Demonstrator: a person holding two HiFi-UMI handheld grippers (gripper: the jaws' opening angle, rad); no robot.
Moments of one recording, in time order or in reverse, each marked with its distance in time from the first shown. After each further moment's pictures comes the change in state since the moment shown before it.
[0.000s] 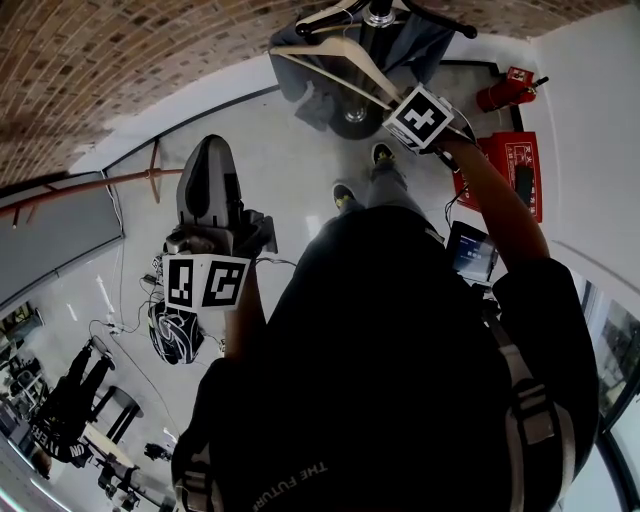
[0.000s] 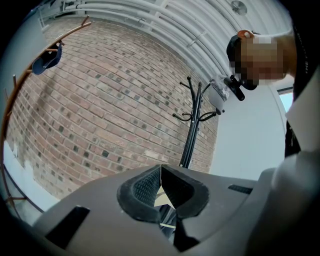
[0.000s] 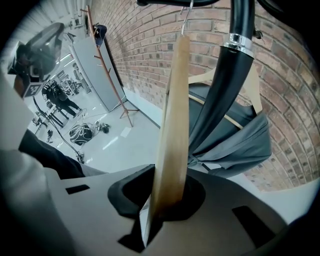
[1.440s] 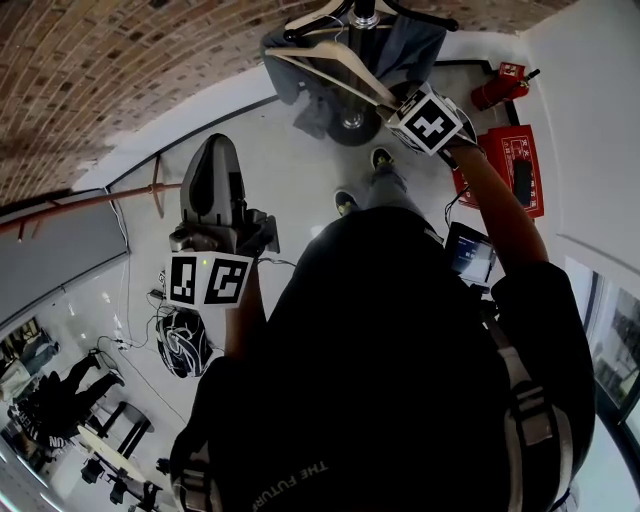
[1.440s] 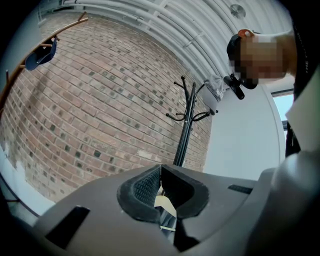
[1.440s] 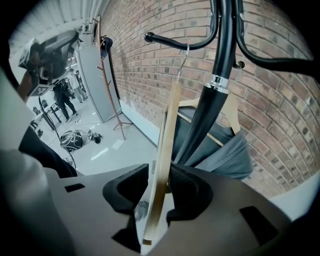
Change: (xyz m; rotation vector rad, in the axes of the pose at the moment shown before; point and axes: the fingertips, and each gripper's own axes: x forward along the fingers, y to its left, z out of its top) left arm 0.005 -0.016 0.002 0.009 0.003 -0.074; right arm -0.035 -0.011 0.019 -0.039 -0.190 -0.118
